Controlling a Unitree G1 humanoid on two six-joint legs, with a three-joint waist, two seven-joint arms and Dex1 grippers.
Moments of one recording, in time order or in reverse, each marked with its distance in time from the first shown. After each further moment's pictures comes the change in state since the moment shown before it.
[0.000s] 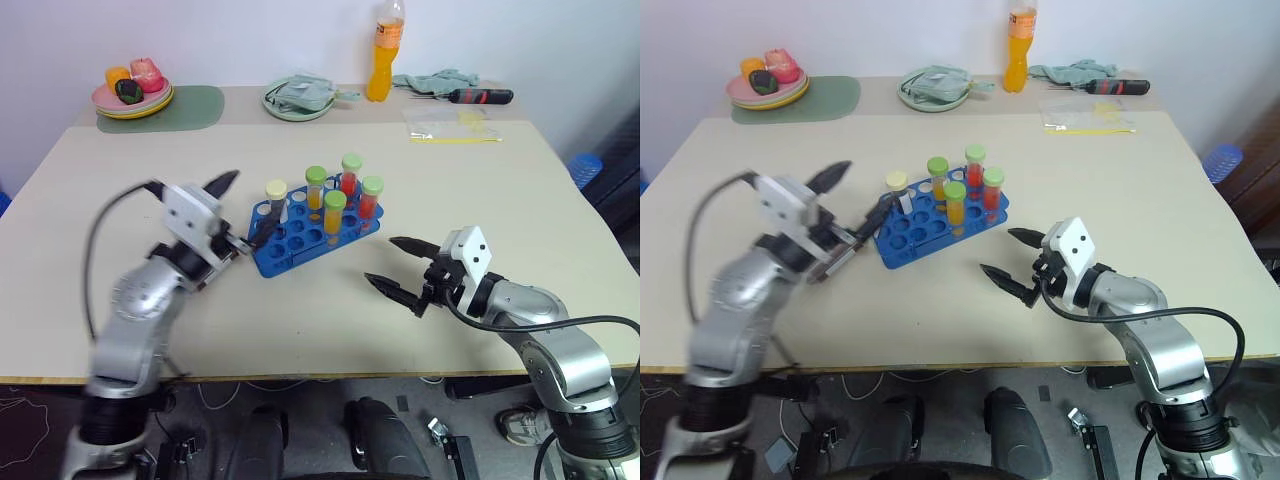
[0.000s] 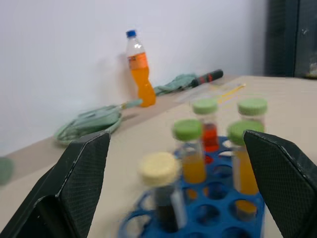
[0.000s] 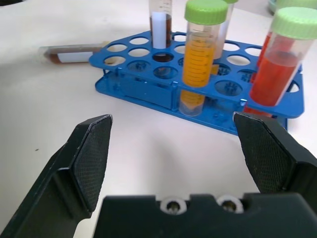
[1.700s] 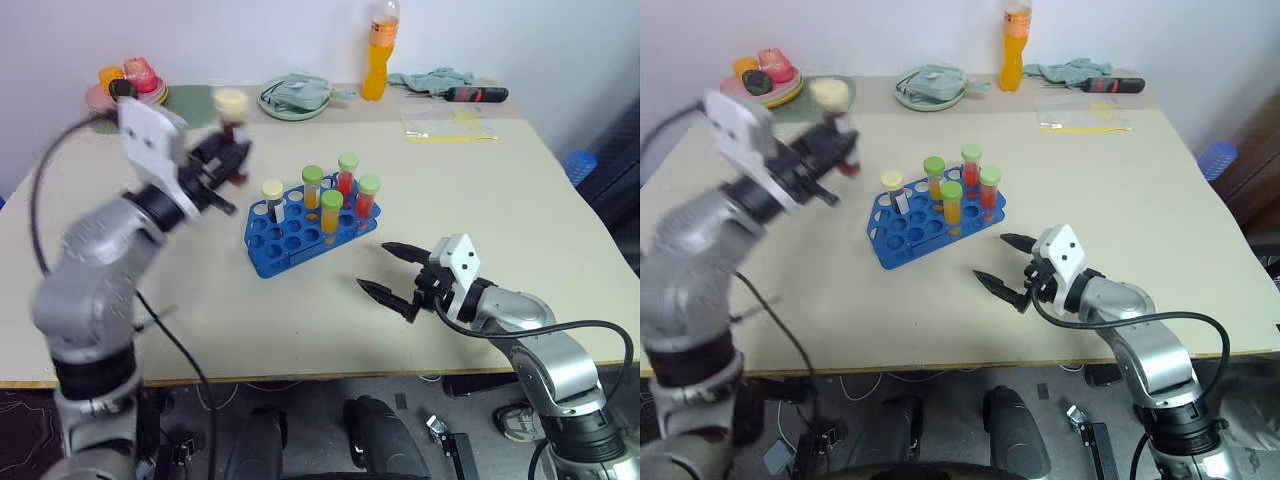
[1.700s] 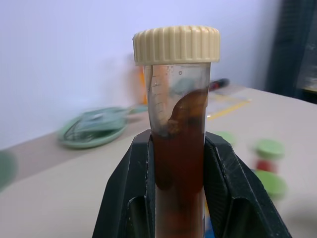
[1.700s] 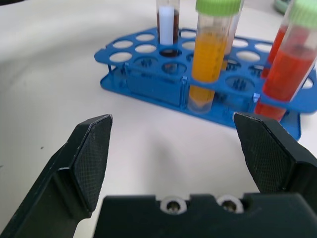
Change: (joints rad) left arm -0.131 -0.259 -0.083 -0.127 0.074 0.134 0.035; right arm -0.002 0.014 0.038 0.006 -0.020 -0.035 -0.015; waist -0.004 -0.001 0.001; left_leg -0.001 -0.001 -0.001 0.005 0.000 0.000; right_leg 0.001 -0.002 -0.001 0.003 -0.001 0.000
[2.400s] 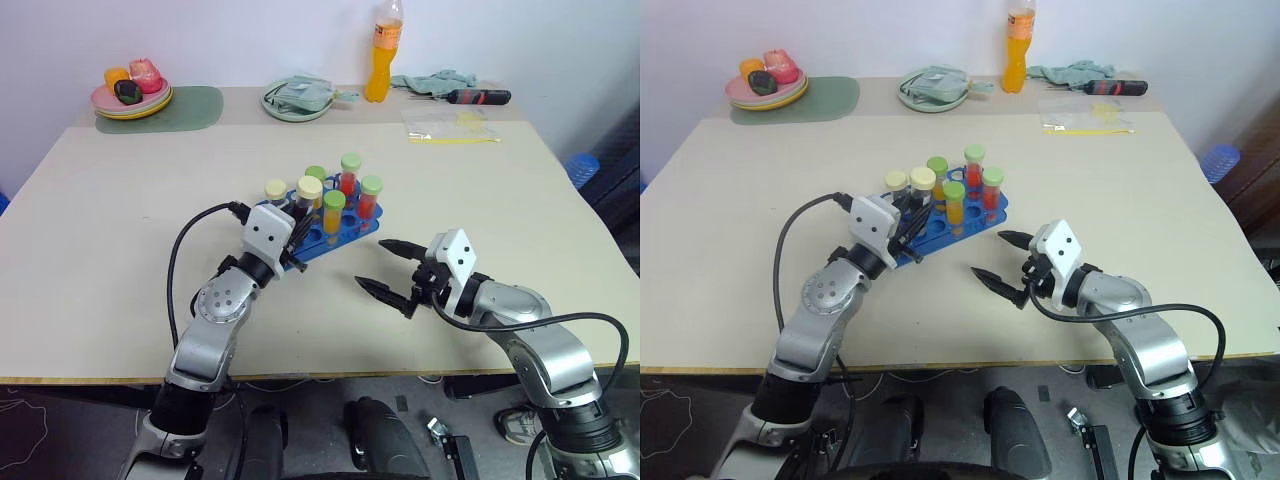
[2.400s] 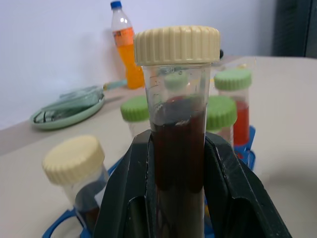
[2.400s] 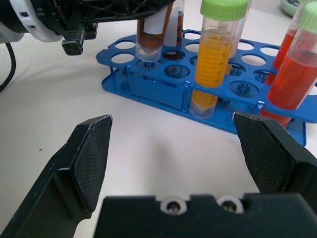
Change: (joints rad) left arm 0.122 -0.164 -0.246 0.369 0.325 -0.492 0.145; right arm -0.010 -0.003 0.012 0.021 -0.009 0.001 0.004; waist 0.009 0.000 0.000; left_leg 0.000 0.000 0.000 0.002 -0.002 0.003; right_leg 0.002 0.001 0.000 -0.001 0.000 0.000
